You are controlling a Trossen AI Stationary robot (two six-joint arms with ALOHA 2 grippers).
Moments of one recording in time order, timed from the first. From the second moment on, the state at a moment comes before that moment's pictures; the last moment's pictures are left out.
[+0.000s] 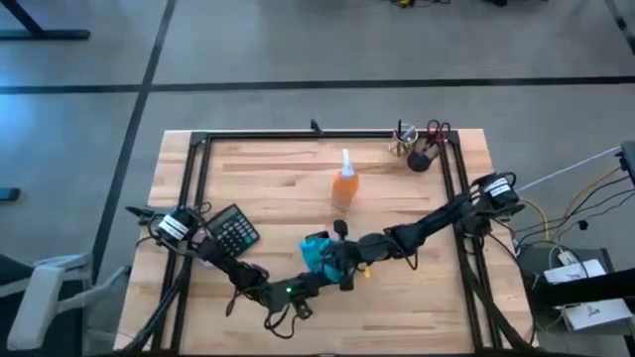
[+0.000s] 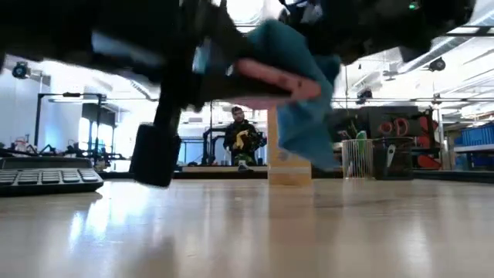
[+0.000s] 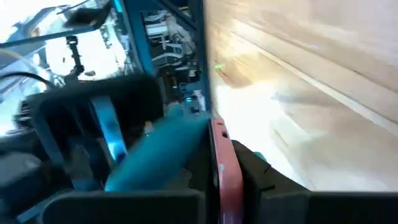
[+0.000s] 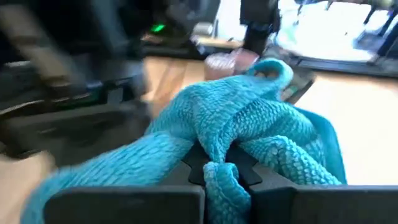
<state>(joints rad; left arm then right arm) -0.62 2.04 0.97 0.90 -0.84 1.51 0.27 1.78 0.85 0.69 0.22 -0.04</state>
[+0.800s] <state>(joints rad) -0.66 2.03 1.00 0.94 -0.86 1.38 0.28 1.71 0.84 0.58 -0.11 -0.05</state>
